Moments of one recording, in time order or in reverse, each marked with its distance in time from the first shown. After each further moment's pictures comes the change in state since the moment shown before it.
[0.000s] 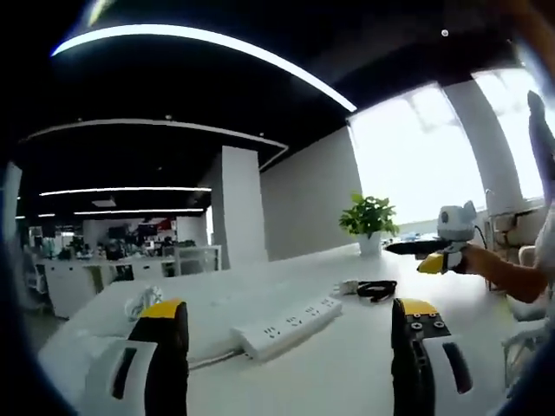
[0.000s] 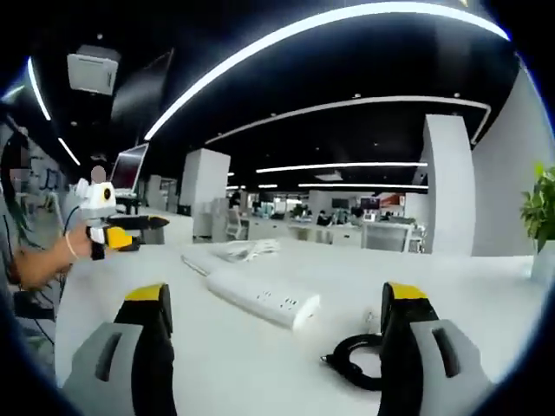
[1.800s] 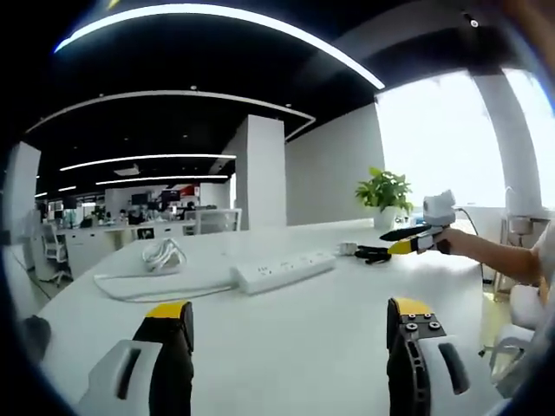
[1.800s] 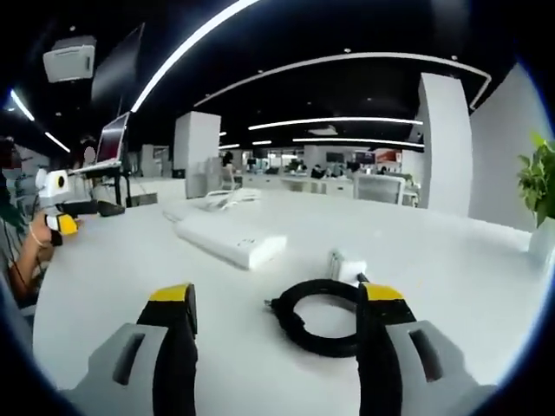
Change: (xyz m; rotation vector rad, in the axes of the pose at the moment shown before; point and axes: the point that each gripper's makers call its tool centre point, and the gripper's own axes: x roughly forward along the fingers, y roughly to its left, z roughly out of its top) left arm -0.051 -0.033 -0.052 -0.049 0.161 0.119; right arm 0.005 -0.058 -0.070 0.025 0.257 0.005
